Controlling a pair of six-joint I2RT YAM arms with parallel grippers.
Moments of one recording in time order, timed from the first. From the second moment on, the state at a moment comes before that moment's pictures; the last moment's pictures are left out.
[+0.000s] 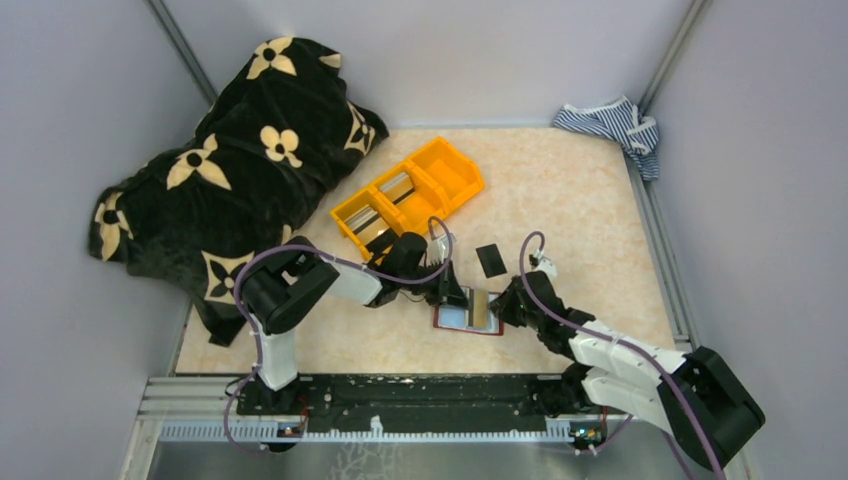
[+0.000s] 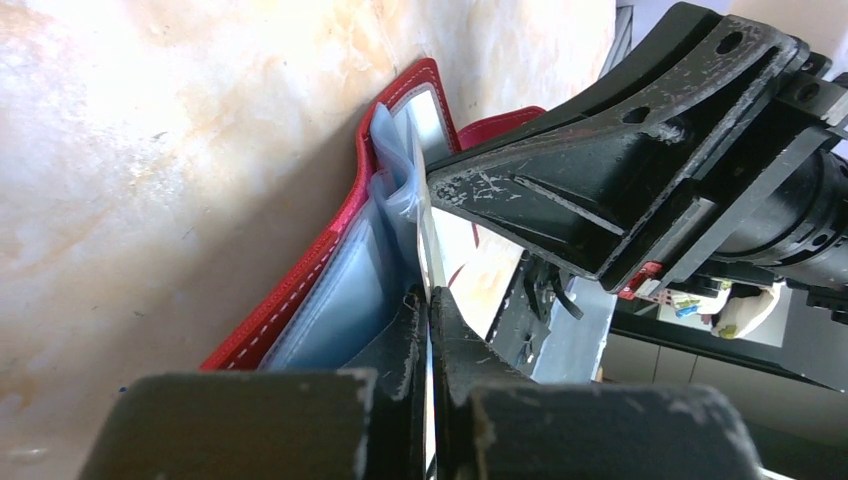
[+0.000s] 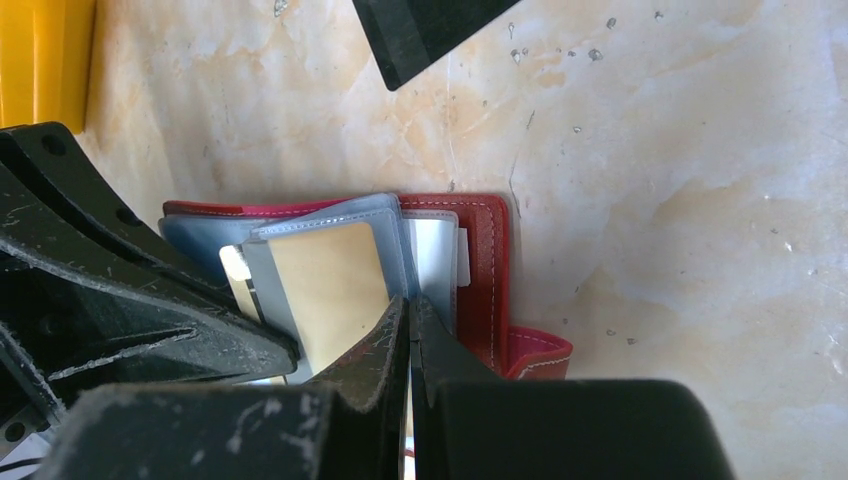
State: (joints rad) left arm -0.84 1.91 0.79 0.60 0.62 -0.90; right arm 0.64 0.97 0.20 0.05 0.11 0.96
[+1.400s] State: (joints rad) left arm -0.74 1.94 0.75 0.62 0.70 -0.84; right arm 0.64 1.10 0.24 0.19 -0.01 0.83
